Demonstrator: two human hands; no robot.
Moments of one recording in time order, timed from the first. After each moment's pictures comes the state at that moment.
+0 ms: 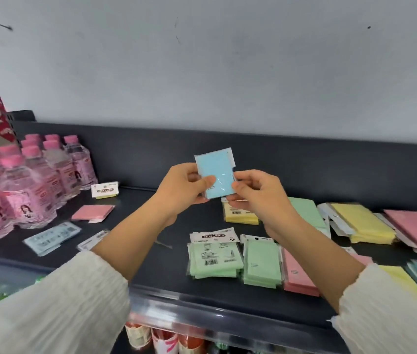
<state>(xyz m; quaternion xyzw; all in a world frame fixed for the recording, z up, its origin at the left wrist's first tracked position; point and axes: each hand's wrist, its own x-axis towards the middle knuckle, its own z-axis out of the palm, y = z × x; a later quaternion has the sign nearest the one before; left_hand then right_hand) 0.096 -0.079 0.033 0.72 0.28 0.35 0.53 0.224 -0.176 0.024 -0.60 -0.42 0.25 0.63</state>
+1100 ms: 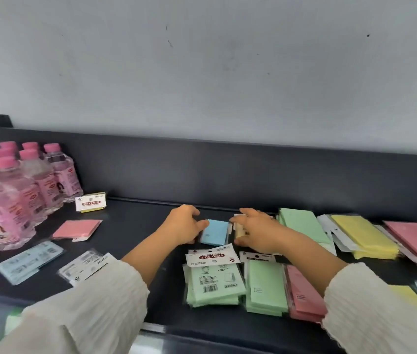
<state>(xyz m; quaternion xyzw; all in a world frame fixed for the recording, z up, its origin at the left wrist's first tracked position) 0.132 -0.021 -0.028 0.81 0.43 0.16 0.37 0.280 -0.137 -0.019 -0.81 -0.58 0.09 0.02</state>
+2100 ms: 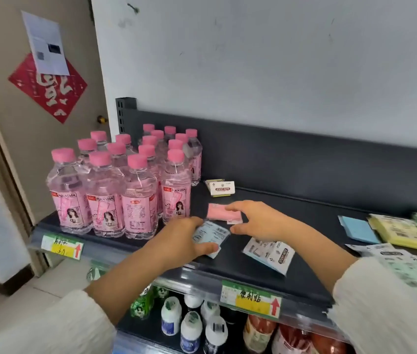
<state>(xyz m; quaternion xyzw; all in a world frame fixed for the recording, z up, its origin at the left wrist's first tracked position) -0.188 0.093 -0.048 0.90 0.36 0.12 0.22 -0.007 0.023 -0.005 -0.75 -0.64 0.14 0.09</state>
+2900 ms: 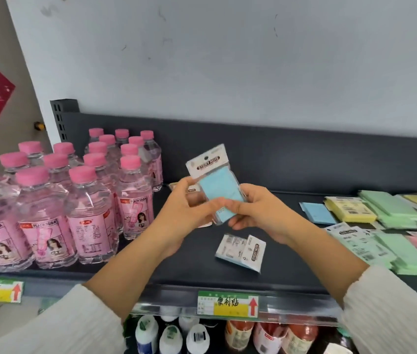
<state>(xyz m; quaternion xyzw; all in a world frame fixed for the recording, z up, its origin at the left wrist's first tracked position) -0.123 0.084 -0.015 0.64 0.17 0.32 0.68 0.015 -0.015 0.003 -0.64 -0.46 0.34 0.51</state>
